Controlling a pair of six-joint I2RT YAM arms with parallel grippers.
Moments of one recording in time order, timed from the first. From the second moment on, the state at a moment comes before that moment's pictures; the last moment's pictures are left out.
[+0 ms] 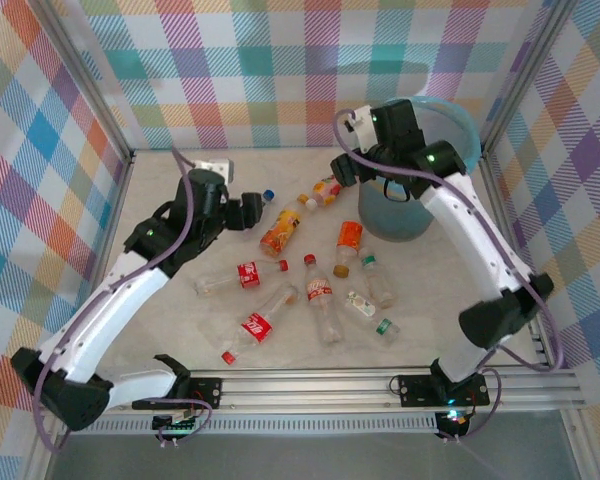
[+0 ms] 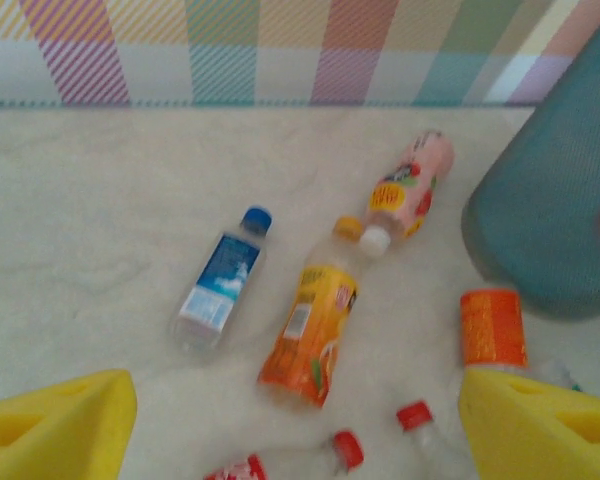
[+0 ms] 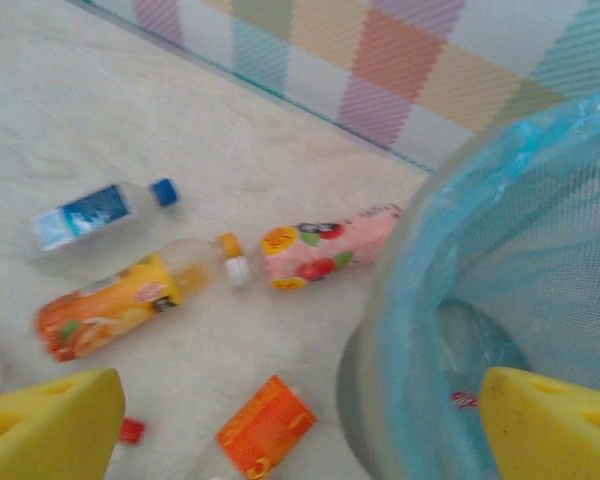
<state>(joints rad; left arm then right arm) -0.56 1.14 1.29 -0.74 -0.26 -0.36 0.55 1.58 1.90 -0.96 0.08 -0.10</state>
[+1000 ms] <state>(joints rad) -0.55 0.97 0.93 -0.79 -0.17 -0.45 0.68 2.01 1.57 -0.88 -0.22 0.24</state>
